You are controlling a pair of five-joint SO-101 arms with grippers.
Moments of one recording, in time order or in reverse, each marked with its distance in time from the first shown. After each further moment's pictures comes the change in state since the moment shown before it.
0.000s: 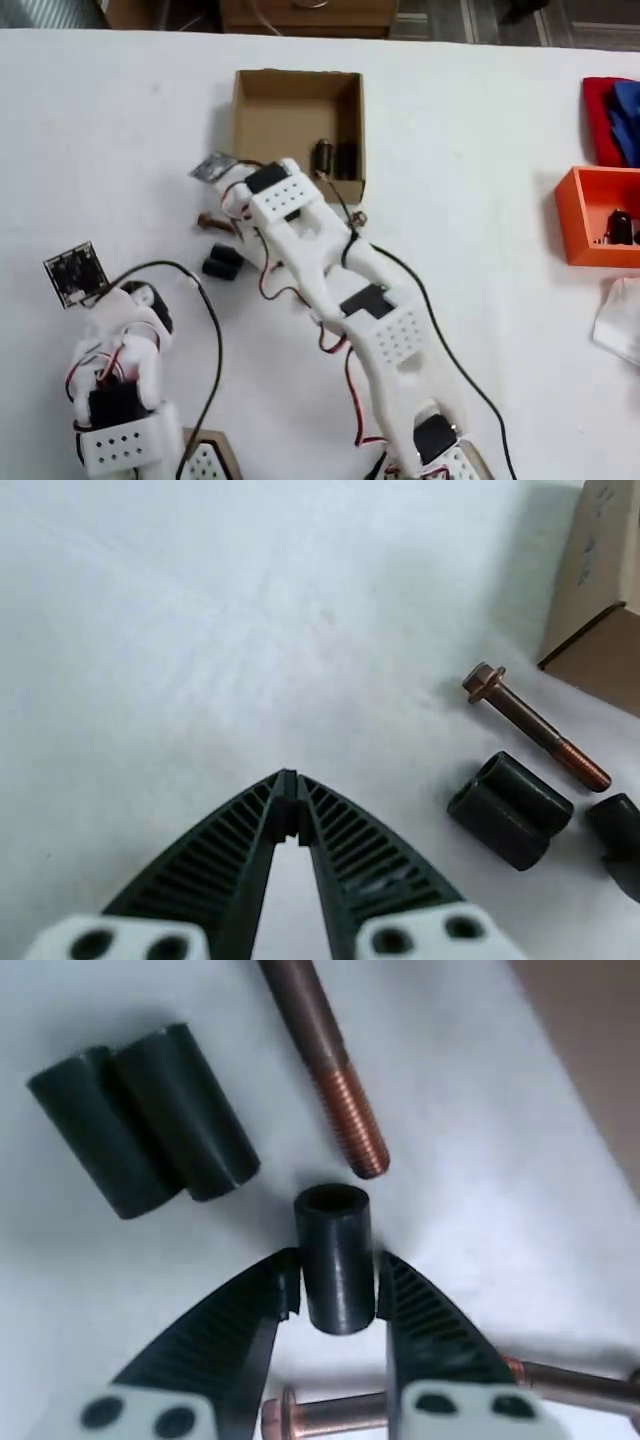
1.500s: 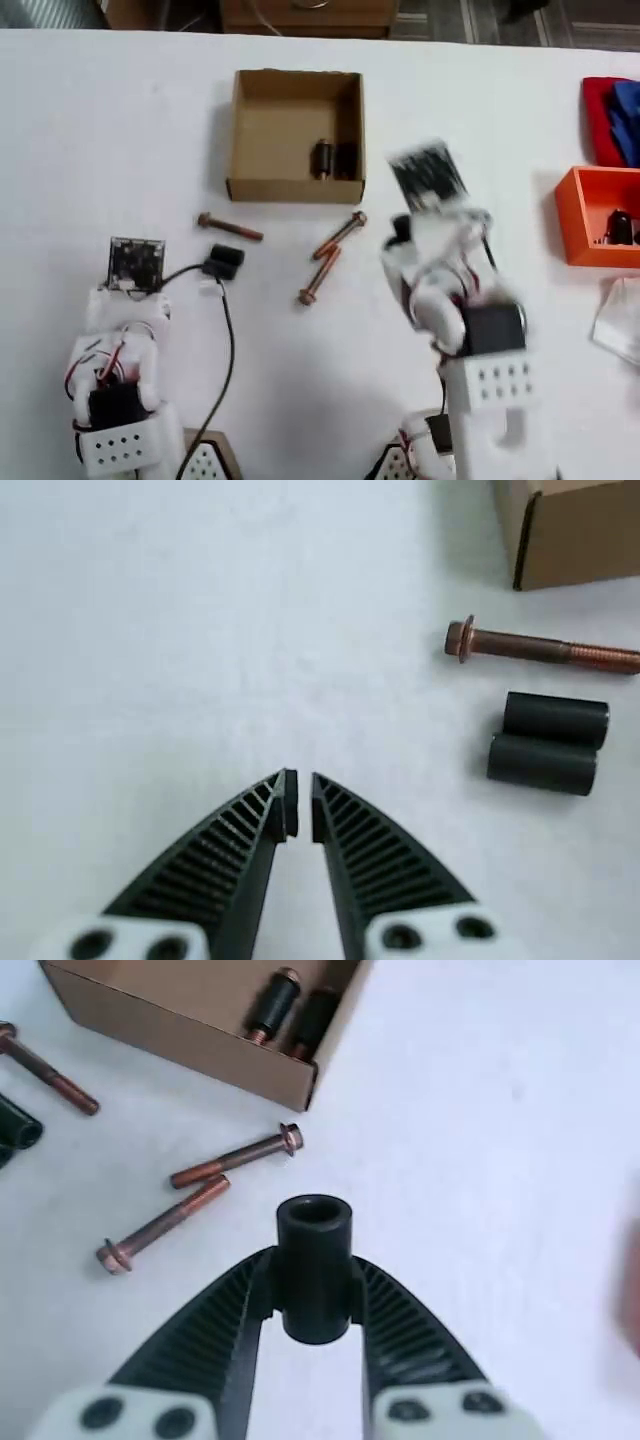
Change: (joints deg) left arm 2.2 -0.2 -2.1 -2.7 -32.4; right arm 28.7 -102.6 76.3 -16.2 -2.9
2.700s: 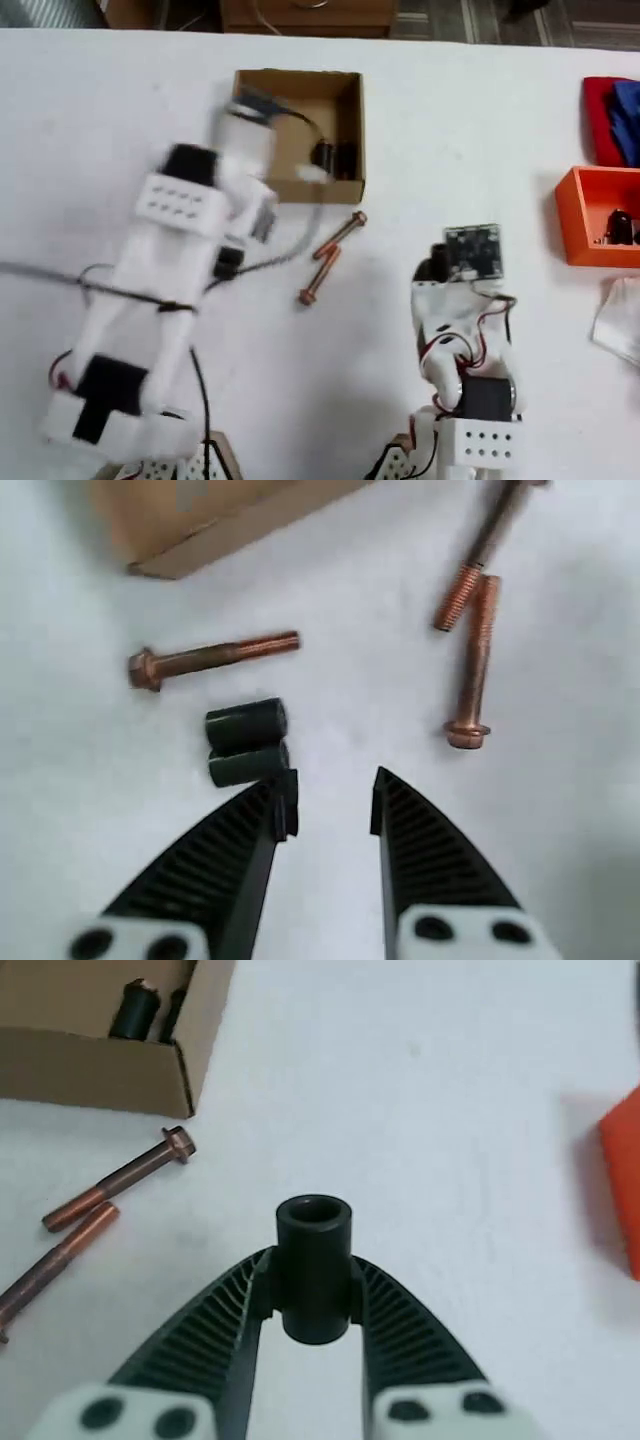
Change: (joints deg) left arm 32.2 96.6 -88.3 35.1 9.5; right arm 11.9 -27.9 31.2 -14.7 -5.9
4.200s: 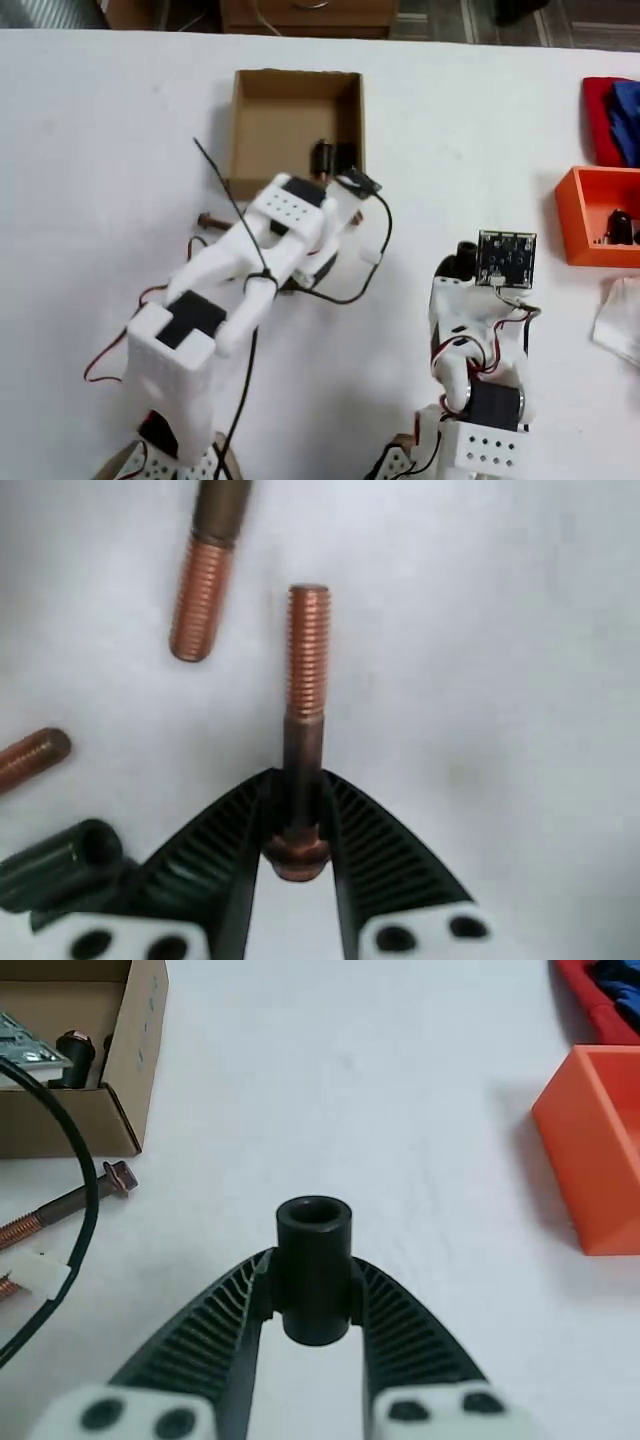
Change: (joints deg) left arm 11.0 24.9 -2.3 -7.0 -4.5; right arm 4.4 -2.4 0.1 0.0 -1.8
